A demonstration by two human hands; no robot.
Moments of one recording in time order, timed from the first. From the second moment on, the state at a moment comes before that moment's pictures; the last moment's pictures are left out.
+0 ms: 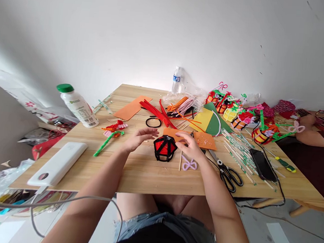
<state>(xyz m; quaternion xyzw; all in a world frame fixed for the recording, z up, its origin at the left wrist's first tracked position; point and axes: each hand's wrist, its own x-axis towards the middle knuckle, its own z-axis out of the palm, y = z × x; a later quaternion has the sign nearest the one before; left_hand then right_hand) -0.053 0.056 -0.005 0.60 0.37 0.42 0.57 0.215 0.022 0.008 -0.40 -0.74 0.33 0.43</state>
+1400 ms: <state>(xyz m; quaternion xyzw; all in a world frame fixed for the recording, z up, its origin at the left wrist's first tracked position) 0.006 0.025 -0.003 0.45 0.32 0.58 0.60 0.169 0.079 0.069 -0.44 -0.41 0.40 0.69</state>
